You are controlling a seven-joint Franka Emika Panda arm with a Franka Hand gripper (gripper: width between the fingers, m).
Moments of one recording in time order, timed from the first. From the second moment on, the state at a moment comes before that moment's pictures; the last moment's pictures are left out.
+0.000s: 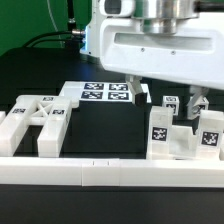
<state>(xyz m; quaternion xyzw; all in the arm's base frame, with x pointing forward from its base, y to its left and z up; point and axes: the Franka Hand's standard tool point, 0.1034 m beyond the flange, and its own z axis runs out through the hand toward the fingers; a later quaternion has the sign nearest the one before) 0.638 0.051 0.098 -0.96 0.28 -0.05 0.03</state>
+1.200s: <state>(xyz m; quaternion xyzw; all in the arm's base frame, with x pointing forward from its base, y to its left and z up) 0.612 0.046 0.106 -0.99 0.13 -0.09 0.02</state>
